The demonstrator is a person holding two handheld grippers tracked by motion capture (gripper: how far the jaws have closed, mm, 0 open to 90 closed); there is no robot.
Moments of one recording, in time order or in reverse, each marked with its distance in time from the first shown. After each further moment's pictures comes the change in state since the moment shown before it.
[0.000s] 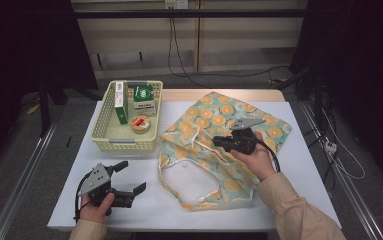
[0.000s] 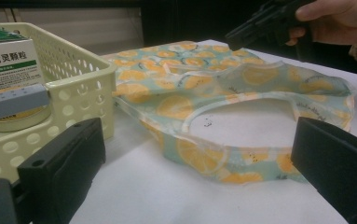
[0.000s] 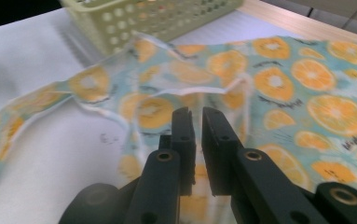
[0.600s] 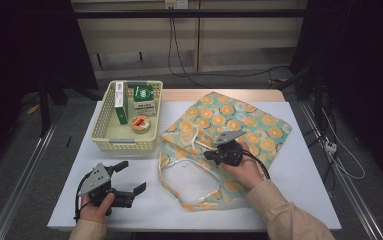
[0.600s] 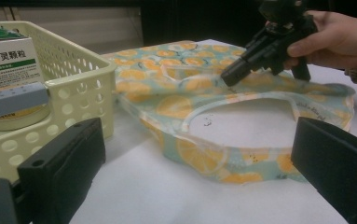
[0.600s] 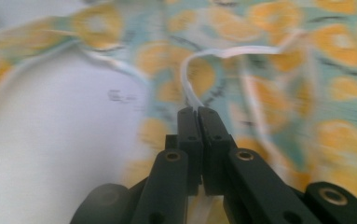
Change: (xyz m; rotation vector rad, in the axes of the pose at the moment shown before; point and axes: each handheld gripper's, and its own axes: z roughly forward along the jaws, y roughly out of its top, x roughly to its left) left arm 0.001 -0.001 0.000 0.000 -0.003 -0.004; right arm 0.012 -0.024 0.034 0.123 -0.028 -0.060
